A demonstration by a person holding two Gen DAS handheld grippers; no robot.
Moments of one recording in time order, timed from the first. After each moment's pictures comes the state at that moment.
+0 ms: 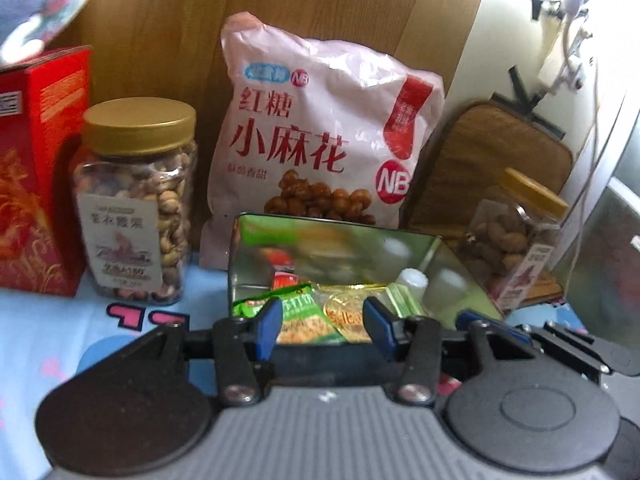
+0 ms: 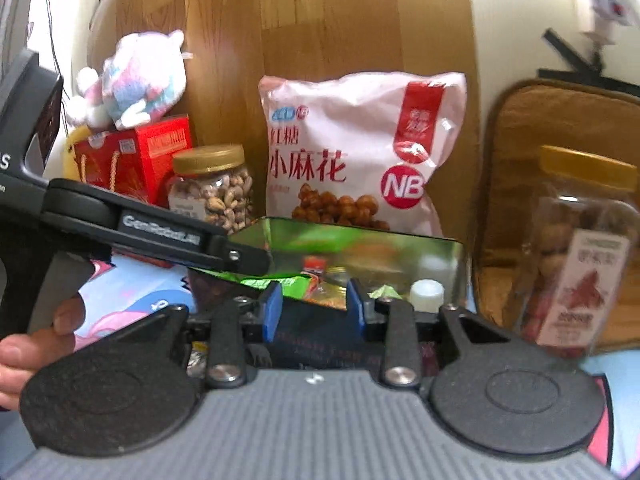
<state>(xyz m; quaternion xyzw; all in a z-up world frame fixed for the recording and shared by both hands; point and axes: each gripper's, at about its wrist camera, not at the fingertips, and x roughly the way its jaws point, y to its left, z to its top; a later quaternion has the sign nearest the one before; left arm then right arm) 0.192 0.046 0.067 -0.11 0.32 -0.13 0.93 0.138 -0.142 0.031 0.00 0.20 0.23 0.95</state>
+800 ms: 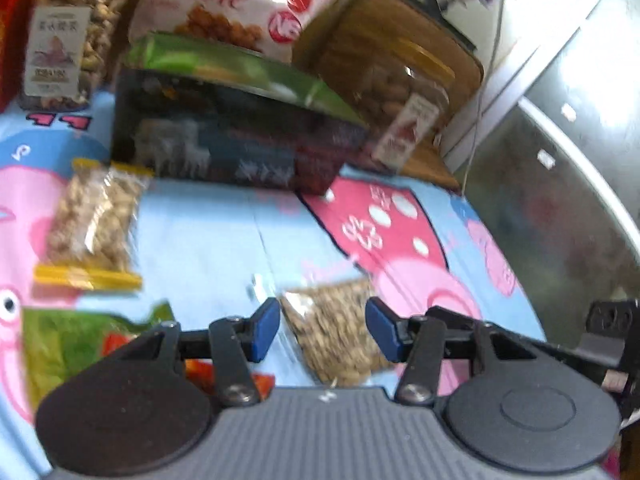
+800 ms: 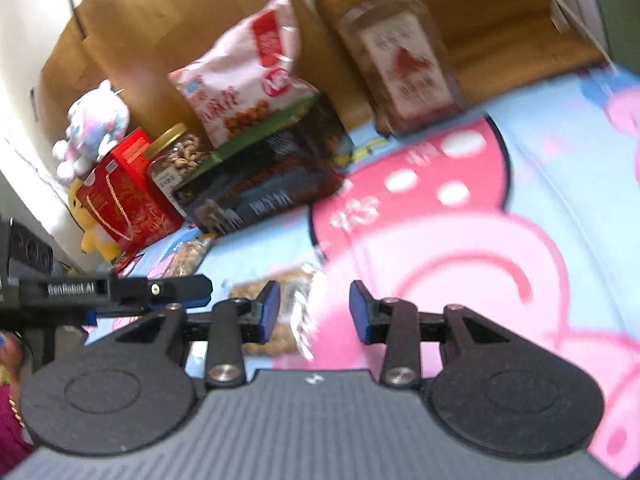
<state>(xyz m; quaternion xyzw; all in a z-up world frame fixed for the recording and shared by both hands) 0.093 0.001 0.010 -0.16 0.43 -0.26 0.85 0.038 -0.267 -0.021 0.23 0.33 0.19 0.89</state>
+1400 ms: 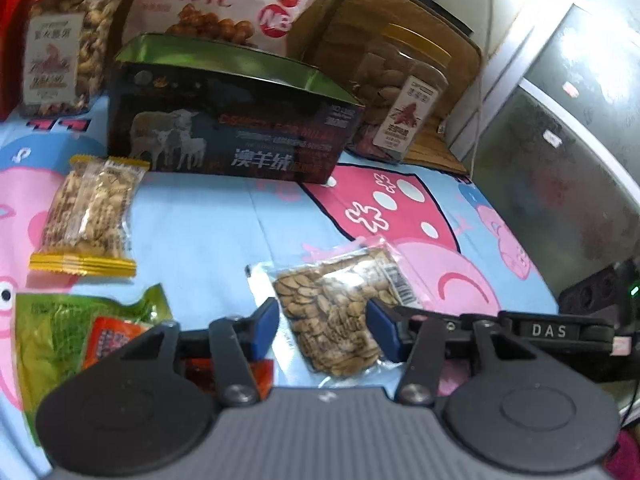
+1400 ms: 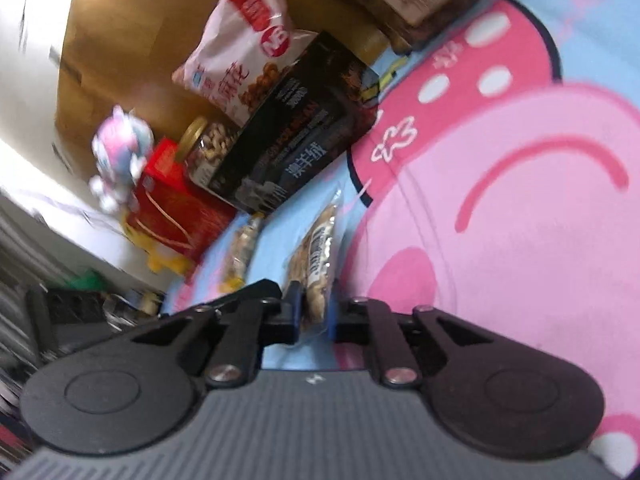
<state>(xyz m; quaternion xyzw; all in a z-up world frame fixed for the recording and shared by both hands) 0.084 -0.007 0.003 -0.14 0.42 -0.25 0.86 0.056 -0.265 -0.055 0.40 0.38 0.26 0.79</state>
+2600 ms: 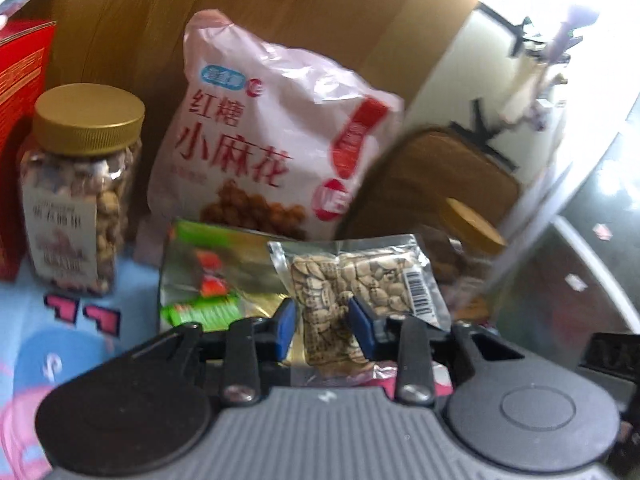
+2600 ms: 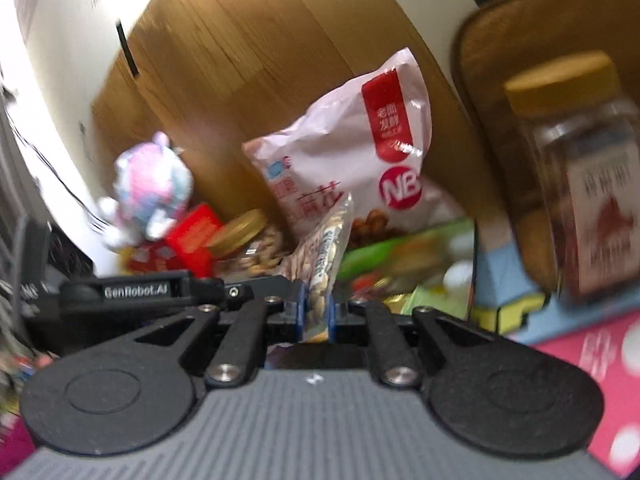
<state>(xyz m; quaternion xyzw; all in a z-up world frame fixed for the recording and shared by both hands) 0.220 0.039 0.081 -0.18 0.35 -0.19 0.90 0.174 -0.189 0.044 0.21 0.24 0.28 0.90</state>
